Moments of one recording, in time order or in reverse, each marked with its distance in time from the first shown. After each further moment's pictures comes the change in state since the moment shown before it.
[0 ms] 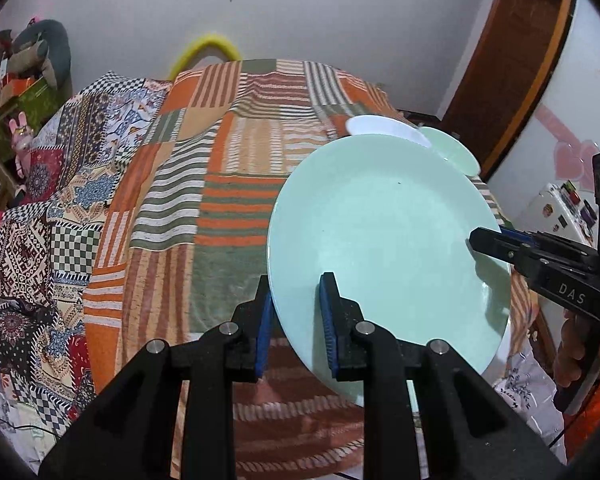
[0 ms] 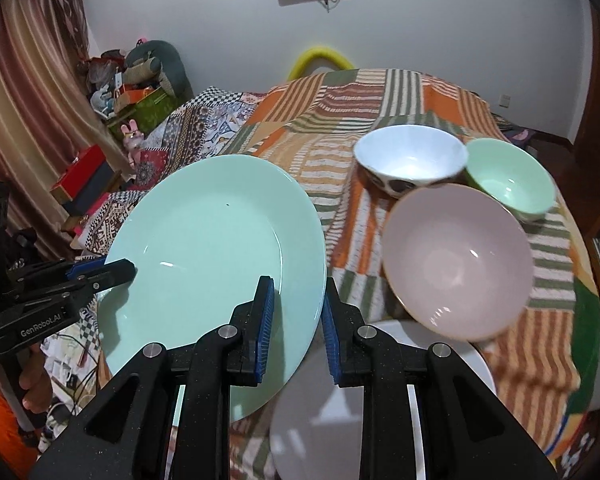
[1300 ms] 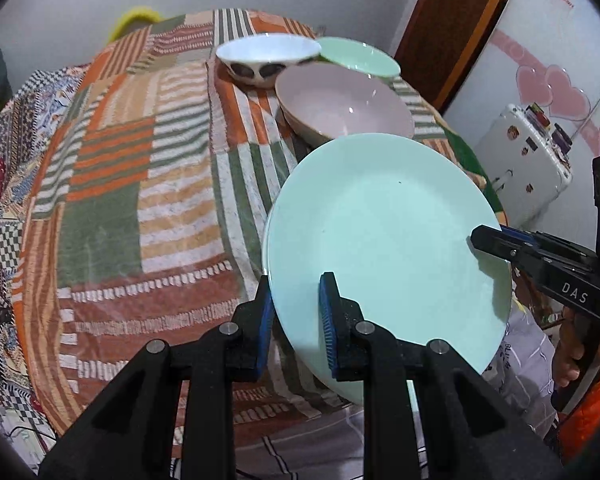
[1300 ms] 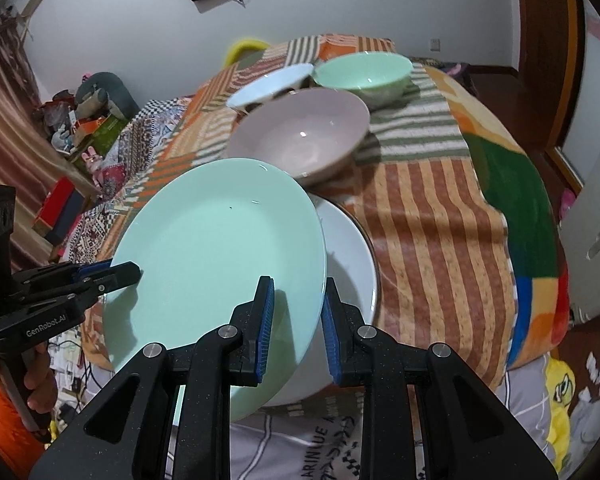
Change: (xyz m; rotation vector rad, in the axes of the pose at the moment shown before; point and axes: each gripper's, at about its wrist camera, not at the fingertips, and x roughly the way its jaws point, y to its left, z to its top) left arm 0.055 -0.118 -0.050 0.146 0.193 -0.103; right arm -0.053 -0.098 -0.104 0.237 0.031 -0.054
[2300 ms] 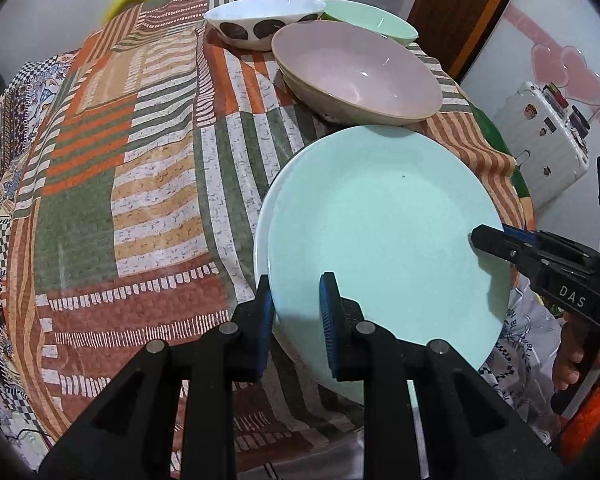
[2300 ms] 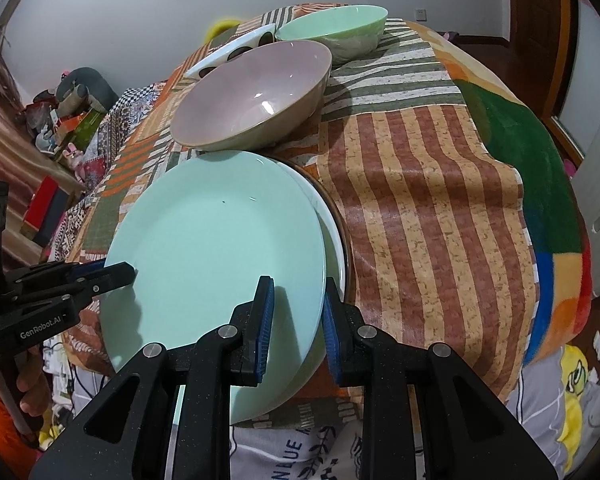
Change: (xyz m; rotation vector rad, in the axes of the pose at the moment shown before) left arm 0.046 0.001 0.009 0.010 0.088 0.033; right arm 0.028 -0.018 -0.007 0.050 0.067 -0.017
